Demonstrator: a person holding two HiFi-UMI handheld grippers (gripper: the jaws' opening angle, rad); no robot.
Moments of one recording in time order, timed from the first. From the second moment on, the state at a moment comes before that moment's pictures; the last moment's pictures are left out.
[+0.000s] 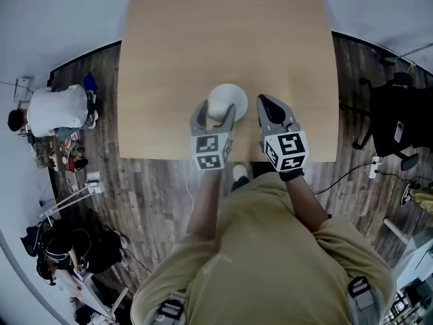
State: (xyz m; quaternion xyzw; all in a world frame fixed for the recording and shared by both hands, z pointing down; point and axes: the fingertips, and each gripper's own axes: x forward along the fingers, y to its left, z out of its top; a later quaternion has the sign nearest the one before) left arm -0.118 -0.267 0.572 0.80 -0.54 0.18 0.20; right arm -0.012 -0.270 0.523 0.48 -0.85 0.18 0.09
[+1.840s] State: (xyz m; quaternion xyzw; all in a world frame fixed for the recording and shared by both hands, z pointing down) left arm -0.099 -0.292 0.662 0.79 -0.50 0.25 0.26; right arm 0.005 -0.274 0.549 0.48 -0.85 0.21 0.10
